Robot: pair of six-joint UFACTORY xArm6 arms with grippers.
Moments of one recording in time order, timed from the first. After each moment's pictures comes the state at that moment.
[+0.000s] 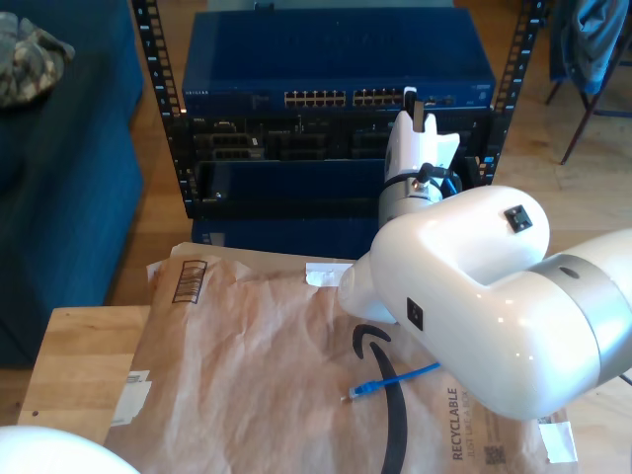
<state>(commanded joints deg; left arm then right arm) 97.3 -28.4 -6.3 4.6 60.2 -3.3 24.0 44.5 -72.8 33.4 -72.4 79.5</state>
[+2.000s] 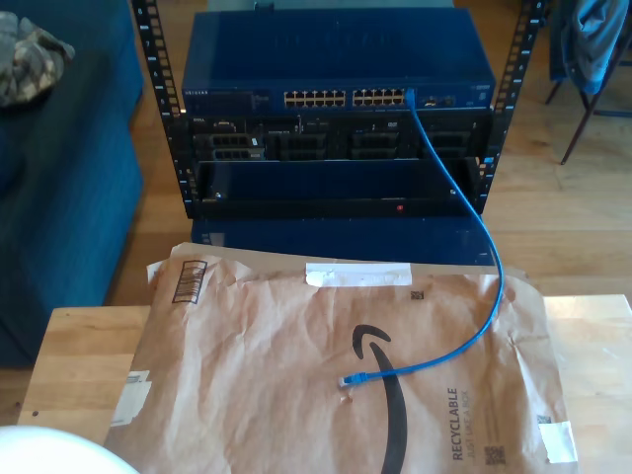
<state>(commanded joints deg) 97.3 -28.4 -6.3 4.6 60.2 -3.3 -29.5 -9.6 -42.7 4.4 9.1 59.2</state>
